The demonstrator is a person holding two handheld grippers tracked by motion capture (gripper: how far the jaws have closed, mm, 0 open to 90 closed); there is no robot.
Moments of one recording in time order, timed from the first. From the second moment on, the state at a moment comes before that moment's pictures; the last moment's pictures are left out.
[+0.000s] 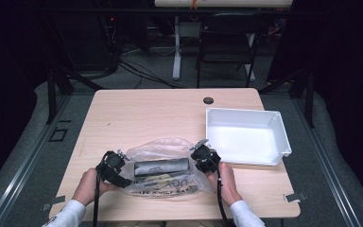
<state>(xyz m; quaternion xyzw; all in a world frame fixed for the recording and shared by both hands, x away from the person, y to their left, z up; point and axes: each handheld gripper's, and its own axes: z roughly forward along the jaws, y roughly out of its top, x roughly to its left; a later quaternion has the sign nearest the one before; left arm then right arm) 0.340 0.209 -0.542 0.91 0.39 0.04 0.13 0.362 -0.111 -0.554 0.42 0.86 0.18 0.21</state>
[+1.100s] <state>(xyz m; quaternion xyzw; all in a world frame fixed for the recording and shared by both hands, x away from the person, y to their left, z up) 0.368 0.205 -0.465 0.87 0.39 0.09 0.29 0.285 -0.099 -0.496 0.29 0.91 0.28 0.12</state>
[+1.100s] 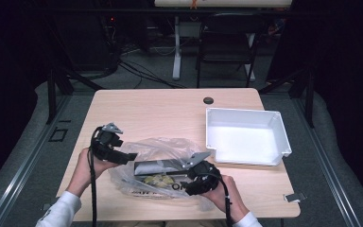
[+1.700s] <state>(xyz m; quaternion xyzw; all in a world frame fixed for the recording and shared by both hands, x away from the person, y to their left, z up) 0.420 0.190 -0.540 0.91 0.39 0.03 0.16 0.344 -0.121 -0.532 0.39 0.87 0.24 0.19</state>
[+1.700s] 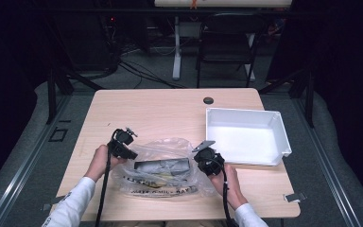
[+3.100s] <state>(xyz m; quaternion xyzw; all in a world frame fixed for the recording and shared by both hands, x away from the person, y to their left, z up) 0.394 0.224 -0.495 0.88 0.43 0.07 0.21 0.293 -0.092 -0.515 0.27 0.92 0.25 0.12</state>
